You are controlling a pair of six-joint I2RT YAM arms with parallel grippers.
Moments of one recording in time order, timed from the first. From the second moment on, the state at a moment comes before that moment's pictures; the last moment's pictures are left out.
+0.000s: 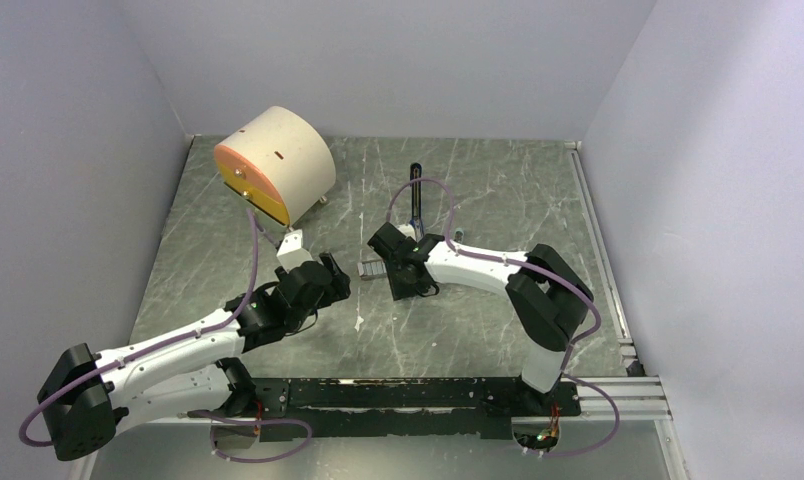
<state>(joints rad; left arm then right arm) -0.92 0.96 0.54 -0.27 -0.57 -0.98 0.89 1.78 1.14 -0.60 0.20 0.57</state>
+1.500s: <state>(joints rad) -0.92 0.96 0.51 -0.25 -0.57 -0.98 0.87 1.76 1.15 -0.61 0.30 0.59</state>
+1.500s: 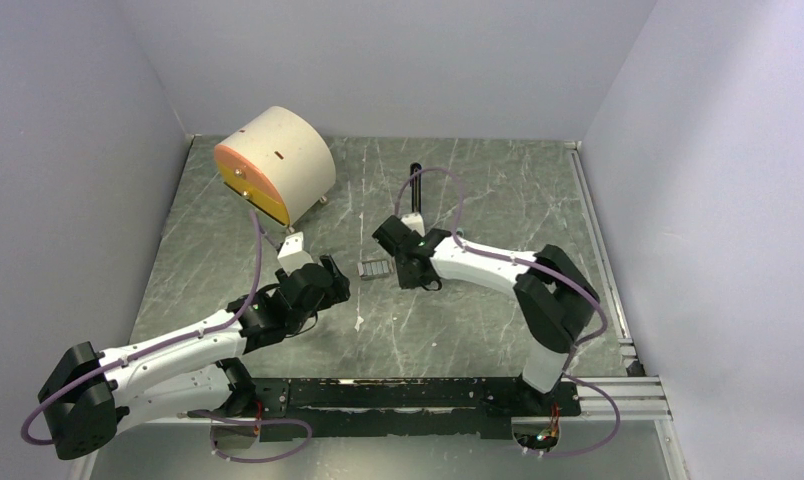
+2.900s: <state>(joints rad) -0.92 0.99 0.54 -0.26 -0.56 -0.96 0.53 1.65 0.96 -0.30 0.42 0.52</state>
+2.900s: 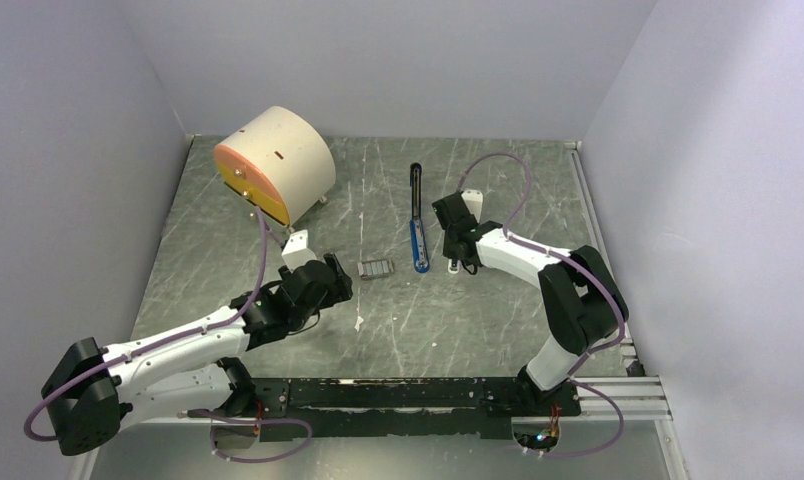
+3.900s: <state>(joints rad) -0.92 1.00 0.54 -0.26 -0.56 -0.96 0.52 1.61 0.92 -0.28 0.40 0.52</state>
